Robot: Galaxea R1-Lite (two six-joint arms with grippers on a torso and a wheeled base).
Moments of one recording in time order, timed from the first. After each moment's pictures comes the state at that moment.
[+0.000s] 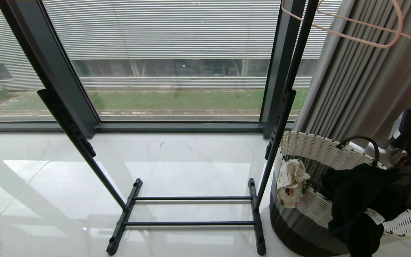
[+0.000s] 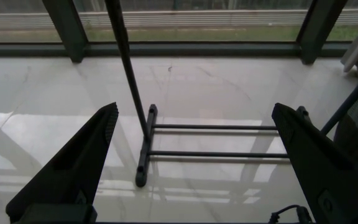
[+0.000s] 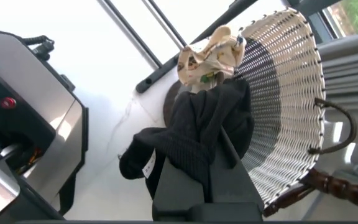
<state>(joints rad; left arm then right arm) -0.01 0.00 0.00 0.00 0.01 0.07 0.65 1.19 -1.06 0.52 -0.09 -0.40</state>
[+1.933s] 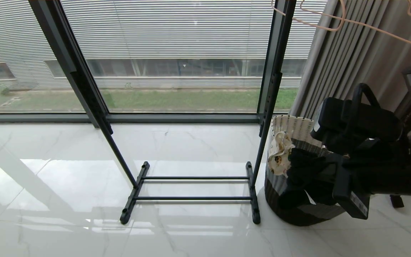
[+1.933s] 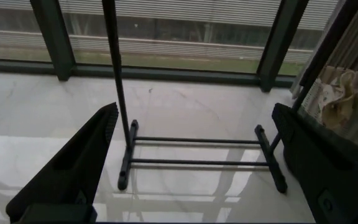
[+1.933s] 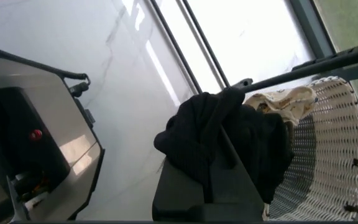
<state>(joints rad) -0.04 0.13 -0.19 -0.06 -0.02 -0.01 0.91 1.41 -1.20 0.39 -0.11 -0.40</state>
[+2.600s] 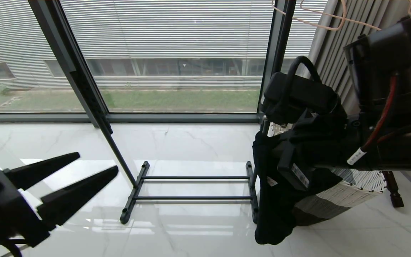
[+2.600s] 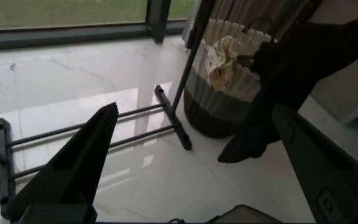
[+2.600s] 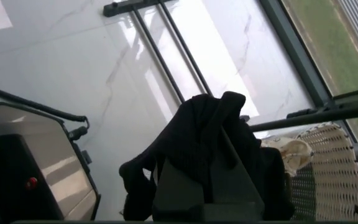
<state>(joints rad) -0.57 0.95 -0.48 -0.39 0.01 -0.11 0.97 1.58 -1.36 0.27 -0.11 -0.40</state>
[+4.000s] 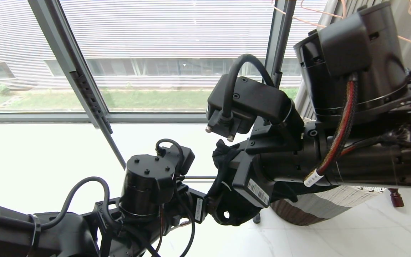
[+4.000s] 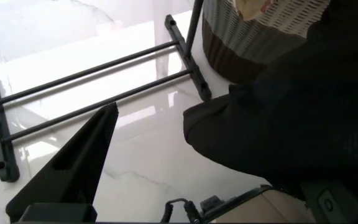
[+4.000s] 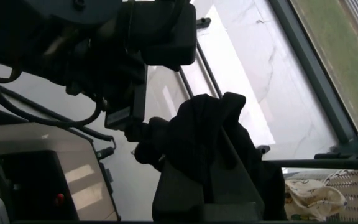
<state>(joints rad) -0.77 1.73 -0.63 -0.66 0.24 -0.12 1.12 1.68 -1.47 0.26 -0.11 -0.36</state>
